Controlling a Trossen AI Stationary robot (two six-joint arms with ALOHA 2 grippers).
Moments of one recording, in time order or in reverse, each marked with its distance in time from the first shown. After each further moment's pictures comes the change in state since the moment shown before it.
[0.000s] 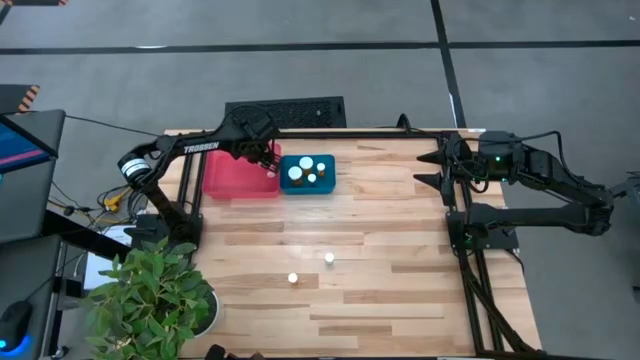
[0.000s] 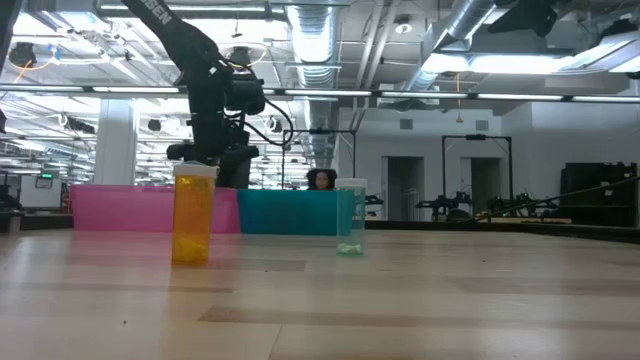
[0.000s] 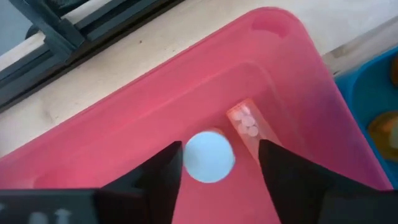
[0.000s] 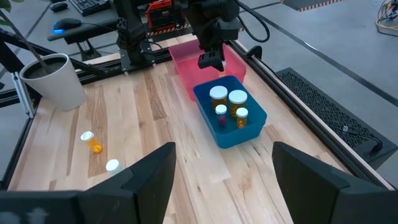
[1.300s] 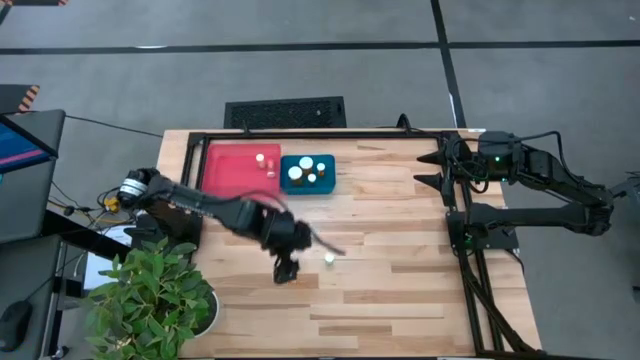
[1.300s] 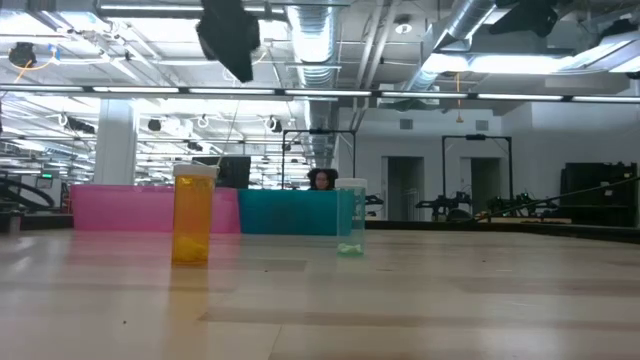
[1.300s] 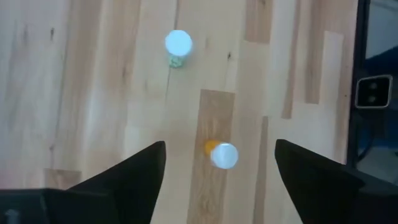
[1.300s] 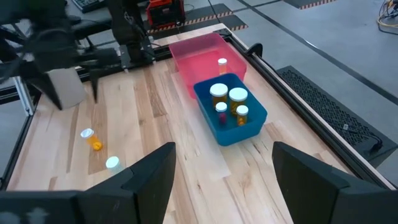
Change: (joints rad) left arm -0.937 0.000 0.359 -0.219 0.250 -0.062; right arm 0.000 0.000 0.000 -0.009 -0.003 -0.003
